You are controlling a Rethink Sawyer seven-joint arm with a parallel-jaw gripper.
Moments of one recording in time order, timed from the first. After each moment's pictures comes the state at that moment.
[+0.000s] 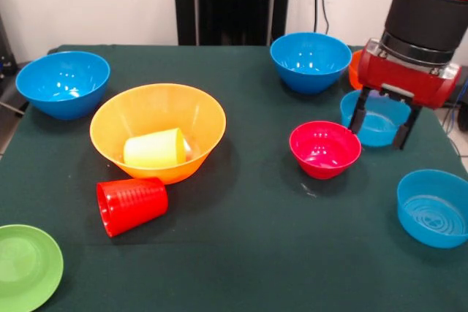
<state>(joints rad) 0.20 -0.41 -0.29 1.22 0.16 0.65 2.27</state>
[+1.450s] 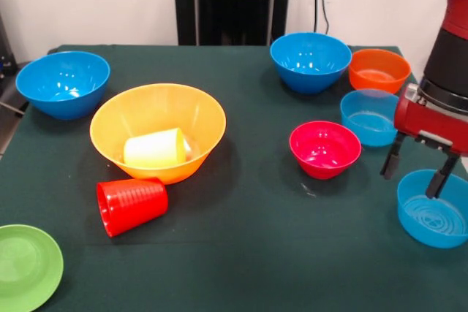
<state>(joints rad) 0.27 -0.22 -0.39 1.01 0.26 0.65 2.33</state>
